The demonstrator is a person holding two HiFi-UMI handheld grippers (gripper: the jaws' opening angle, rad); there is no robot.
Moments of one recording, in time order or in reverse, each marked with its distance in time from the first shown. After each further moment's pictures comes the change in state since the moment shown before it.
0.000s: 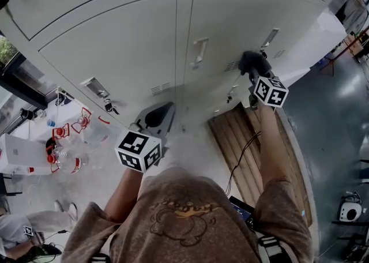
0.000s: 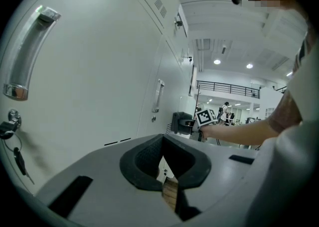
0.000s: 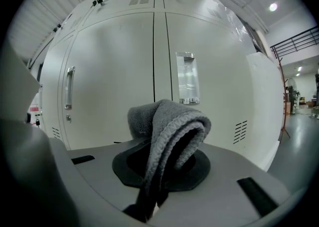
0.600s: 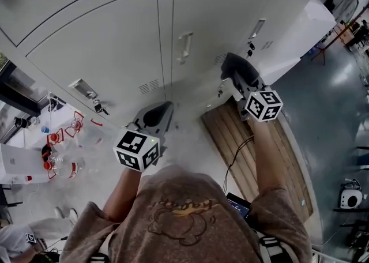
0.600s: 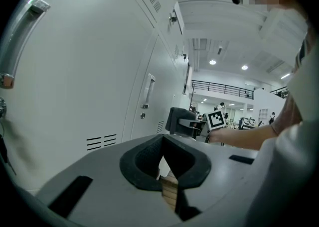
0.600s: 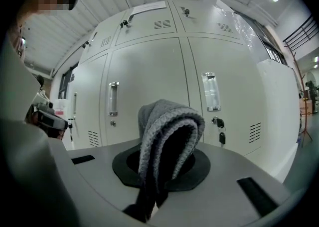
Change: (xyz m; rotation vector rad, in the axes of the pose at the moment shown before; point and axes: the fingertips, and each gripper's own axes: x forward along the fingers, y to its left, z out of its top) left arm 0.011 -0.024 -0.008 0.000 0.017 -0.065; right arm -0.064 0.063 0.001 -0.027 -0.102 0.213
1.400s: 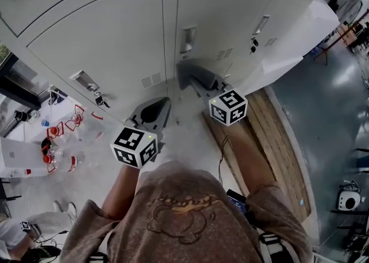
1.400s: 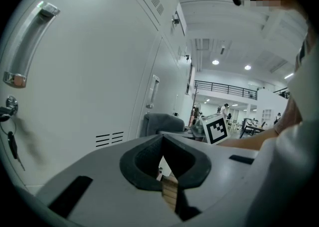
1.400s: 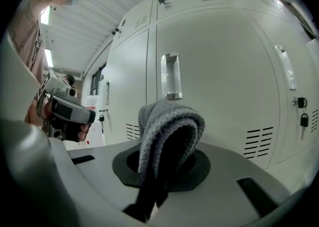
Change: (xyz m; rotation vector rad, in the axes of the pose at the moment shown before) left arm -0.011 0.007 -0.003 -0.010 -0.004 0.033; right arm 0.052 0.163 -0.035 -0.070 0.066 0.341
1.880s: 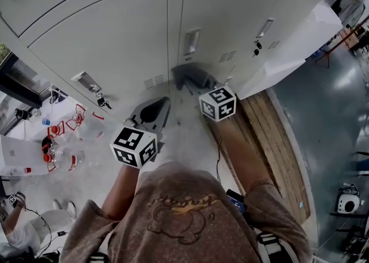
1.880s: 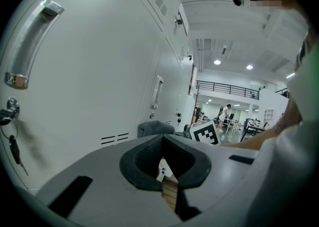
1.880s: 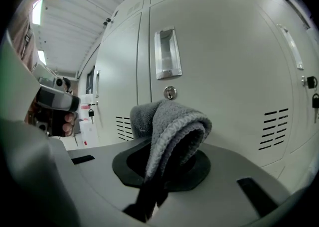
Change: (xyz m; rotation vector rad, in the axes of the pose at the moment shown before) left arm 0.000 0.012 0.002 -0.006 -0.004 0.022; right arm 0.041 -0.004 -0.026 0.044 0.049 -0.025
